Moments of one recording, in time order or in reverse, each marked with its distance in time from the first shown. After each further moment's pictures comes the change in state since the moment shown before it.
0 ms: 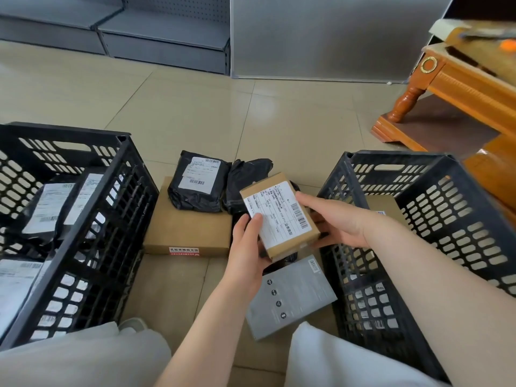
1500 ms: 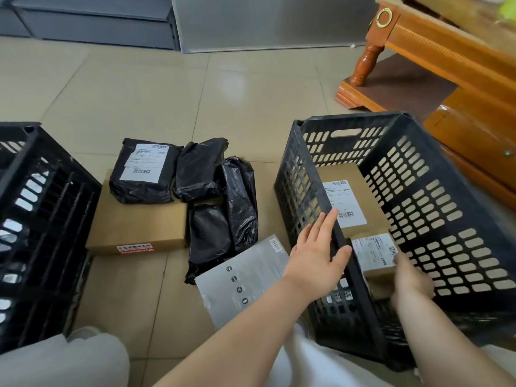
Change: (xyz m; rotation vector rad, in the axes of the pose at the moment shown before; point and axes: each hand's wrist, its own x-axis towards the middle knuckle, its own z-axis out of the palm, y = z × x) left_hand 0.000 -0.141 0.126 1.262 -0.502 0.280; right_hand -0.047 0.251 -0.080 0.842 1.338 0.306
